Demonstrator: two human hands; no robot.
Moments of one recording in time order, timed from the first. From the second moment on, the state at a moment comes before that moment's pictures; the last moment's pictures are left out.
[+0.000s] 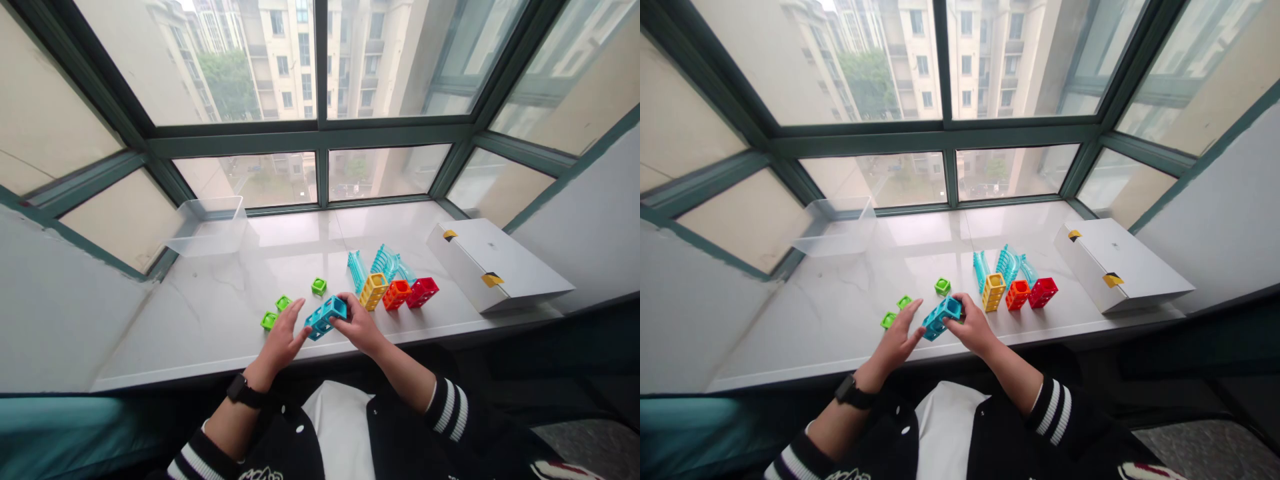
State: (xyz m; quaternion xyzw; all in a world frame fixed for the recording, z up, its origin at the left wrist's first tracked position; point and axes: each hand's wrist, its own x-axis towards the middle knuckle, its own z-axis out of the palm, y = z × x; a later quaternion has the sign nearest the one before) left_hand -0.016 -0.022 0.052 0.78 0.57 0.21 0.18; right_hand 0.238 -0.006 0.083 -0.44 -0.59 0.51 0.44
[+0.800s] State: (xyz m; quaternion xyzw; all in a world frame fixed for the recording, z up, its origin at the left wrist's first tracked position) left_hand 0.029 0.015 0.046 0.69 0.71 -0.01 0.16; right_hand 0.242 0.008 0.043 -0.52 -0.60 0.42 0.44
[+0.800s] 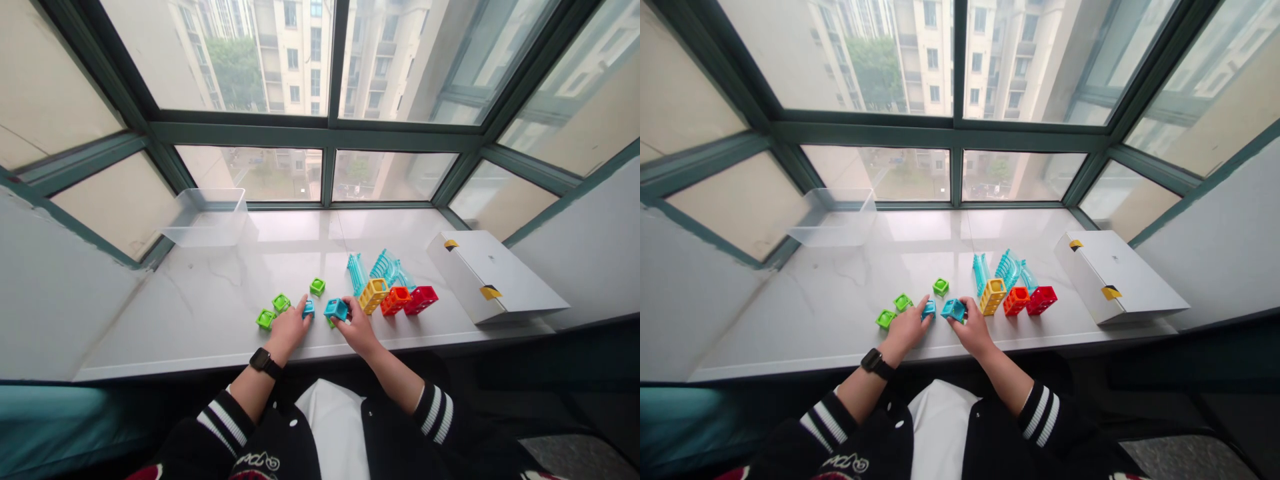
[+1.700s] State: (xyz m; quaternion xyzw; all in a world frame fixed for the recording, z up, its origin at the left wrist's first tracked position) left_hand -0.022 0.105 0.003 0.77 0.57 0.25 0.14; right_hand 0.208 0.008 0.003 -0.53 -0.80 0.15 0.23
